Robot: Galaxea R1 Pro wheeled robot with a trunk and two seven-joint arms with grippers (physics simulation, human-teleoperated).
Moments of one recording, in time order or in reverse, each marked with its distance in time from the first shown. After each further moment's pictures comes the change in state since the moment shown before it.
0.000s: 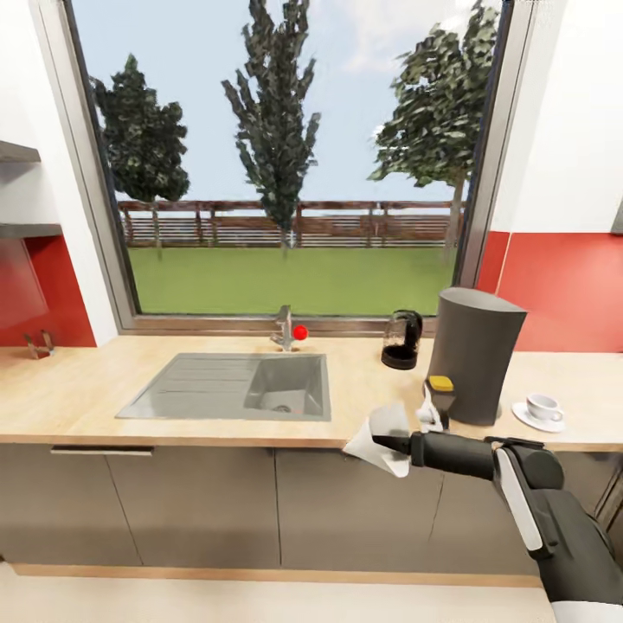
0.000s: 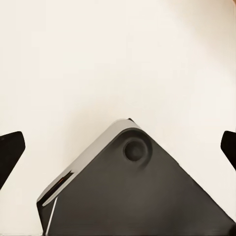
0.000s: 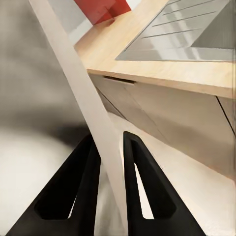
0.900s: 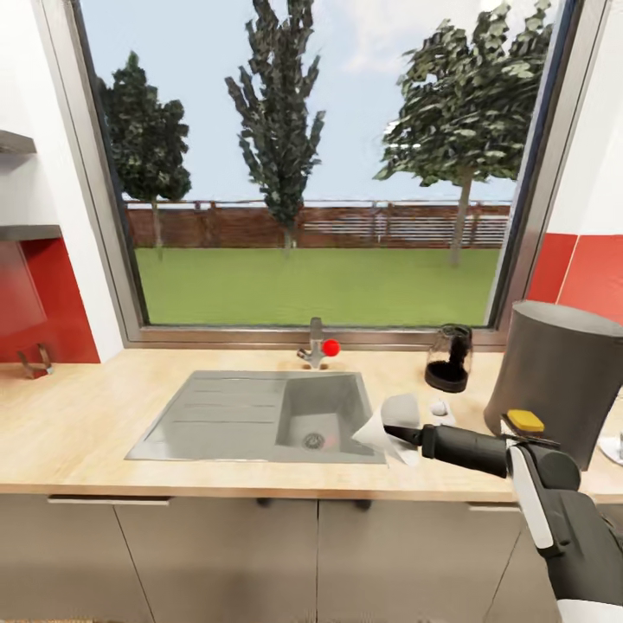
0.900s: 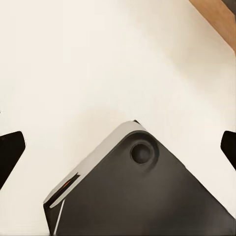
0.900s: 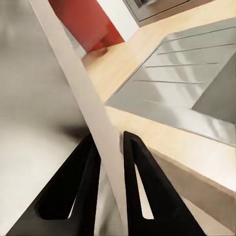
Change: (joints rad) left arm 0.000 0.014 0.000 0.010 0.007 -0.002 0.000; right arm 0.000 0.003 -0.071 -0.021 -0.012 0.000 0.006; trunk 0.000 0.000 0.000
